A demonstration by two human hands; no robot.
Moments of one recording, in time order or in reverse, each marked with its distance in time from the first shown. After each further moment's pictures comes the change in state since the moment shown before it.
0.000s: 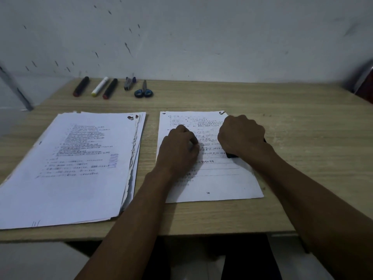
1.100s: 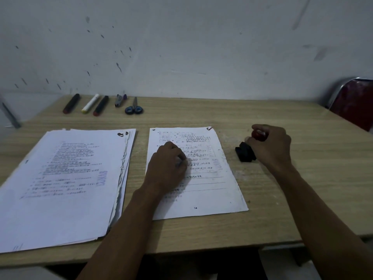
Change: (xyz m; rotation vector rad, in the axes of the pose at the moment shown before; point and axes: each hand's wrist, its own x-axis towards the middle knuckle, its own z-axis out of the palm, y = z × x) left_hand -0.001 -0.004 0.002 -0.040 0.021 0.029; right_hand 0.006 0.097 0.001 0.738 0.412 0.192
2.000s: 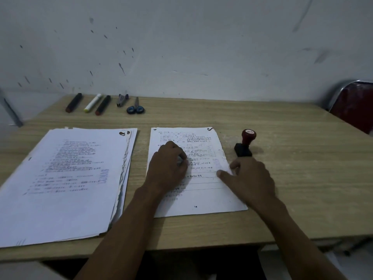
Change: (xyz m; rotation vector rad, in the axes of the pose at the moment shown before) left_hand 0.000 0.000 0.001 0.026 -0.019 -0.014; right_hand -0.078 -0.014 0.015 -0.421 -0.308 0.040
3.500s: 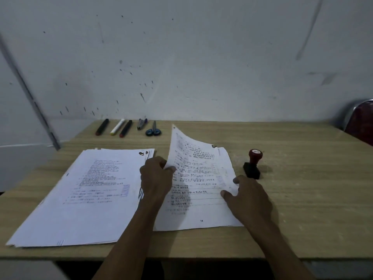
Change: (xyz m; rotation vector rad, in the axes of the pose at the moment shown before) left_hand -0.007 0.014 -0.053 -0.196 0.319 -0.575; right_hand -0.015 -0.011 0.012 0.047 0.033 -0.011
